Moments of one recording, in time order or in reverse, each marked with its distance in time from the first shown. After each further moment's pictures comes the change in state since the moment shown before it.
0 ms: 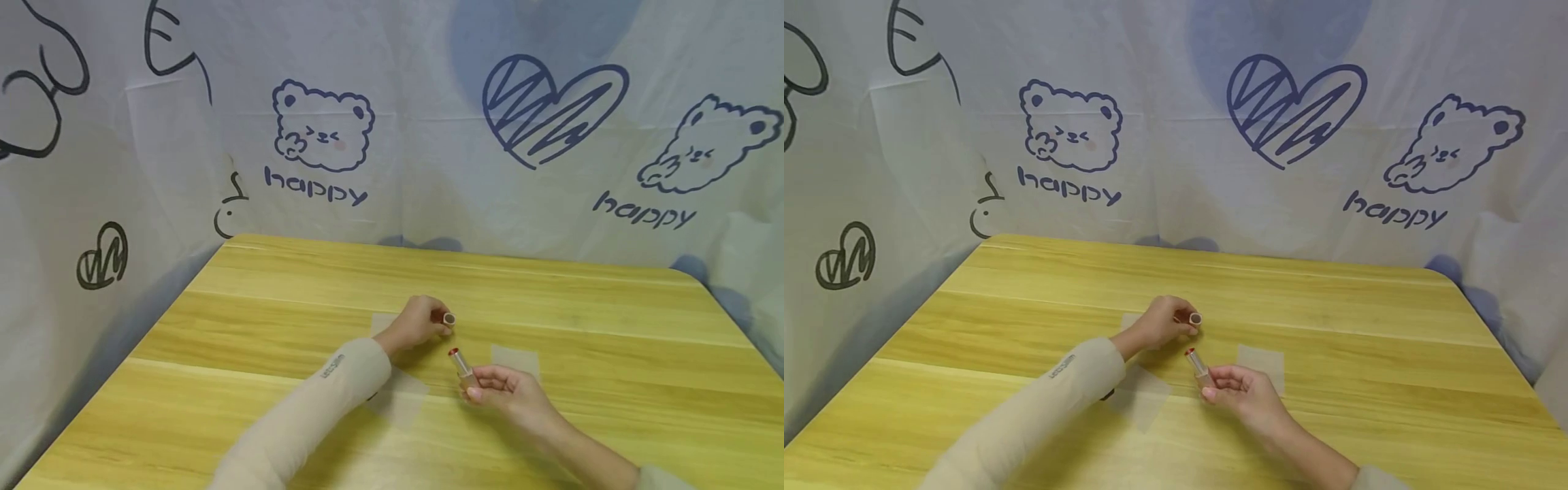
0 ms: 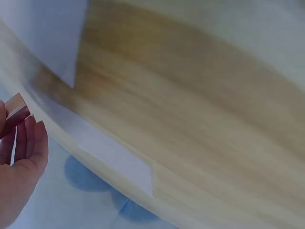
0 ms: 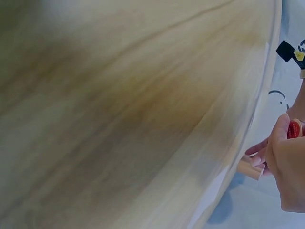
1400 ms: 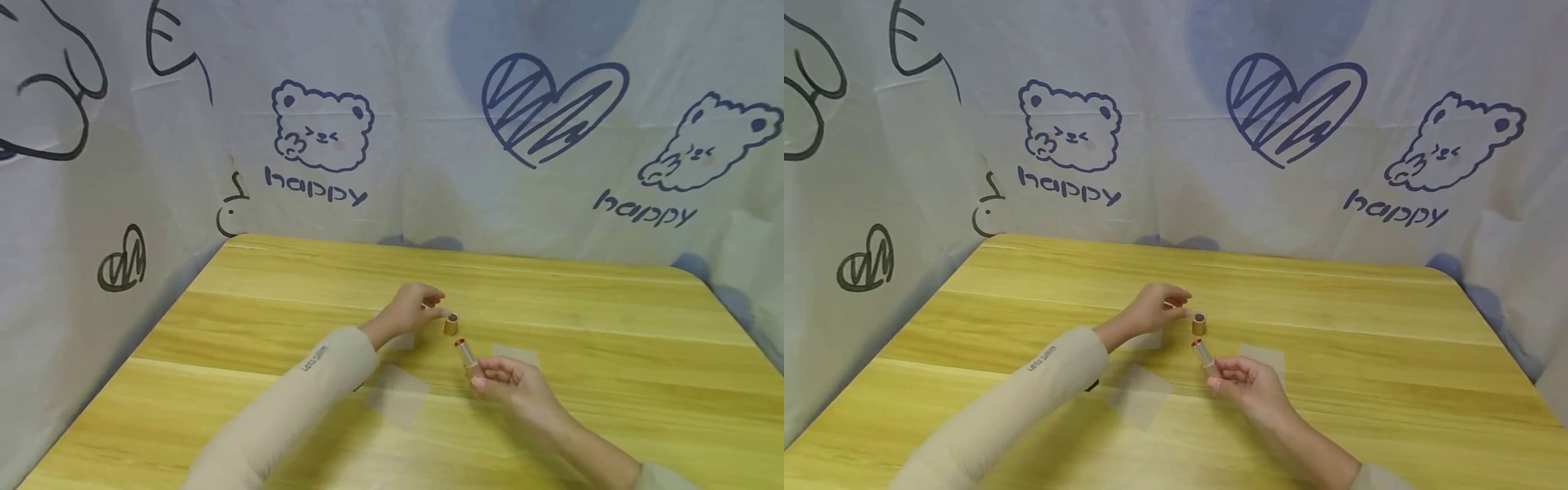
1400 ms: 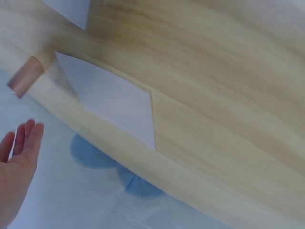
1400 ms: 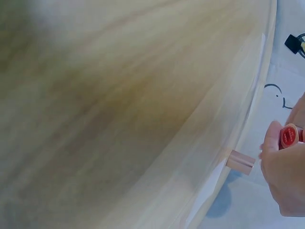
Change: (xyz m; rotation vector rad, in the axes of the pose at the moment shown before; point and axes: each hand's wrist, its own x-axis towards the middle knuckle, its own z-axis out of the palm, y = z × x) left_hand -0.003 0.006 -0.026 0.085 -0.015 0.048; right_hand 0.003 -0.004 -0.005 -0.067 0.077 0.046
